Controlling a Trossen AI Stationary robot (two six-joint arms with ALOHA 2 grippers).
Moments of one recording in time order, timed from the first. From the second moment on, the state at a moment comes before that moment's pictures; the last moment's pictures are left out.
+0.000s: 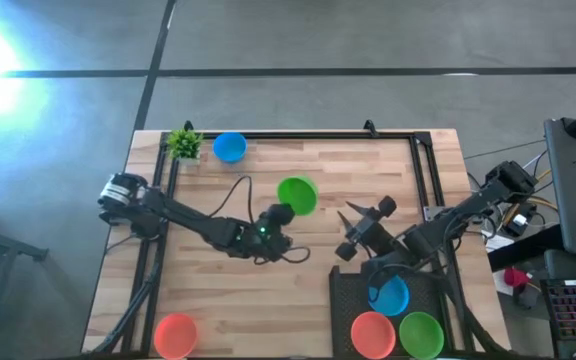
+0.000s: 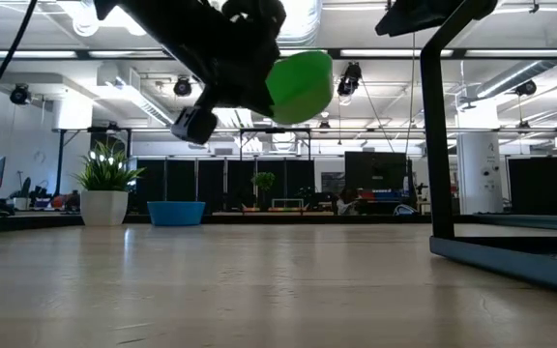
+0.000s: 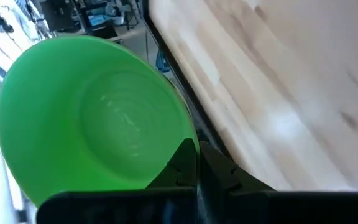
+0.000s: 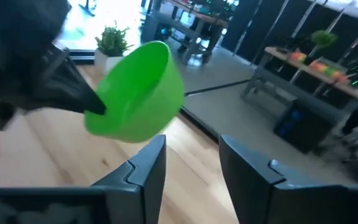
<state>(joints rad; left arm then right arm) -0.28 1.70 1.10 -0.12 -1.03 1.12 0.55 1.41 1.01 -0.52 1.30 0.62</state>
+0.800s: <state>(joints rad) -0.29 1.80 1.19 0.05 -1.05 1.33 0.45 1.41 1.01 -0.32 1.12 0.39</state>
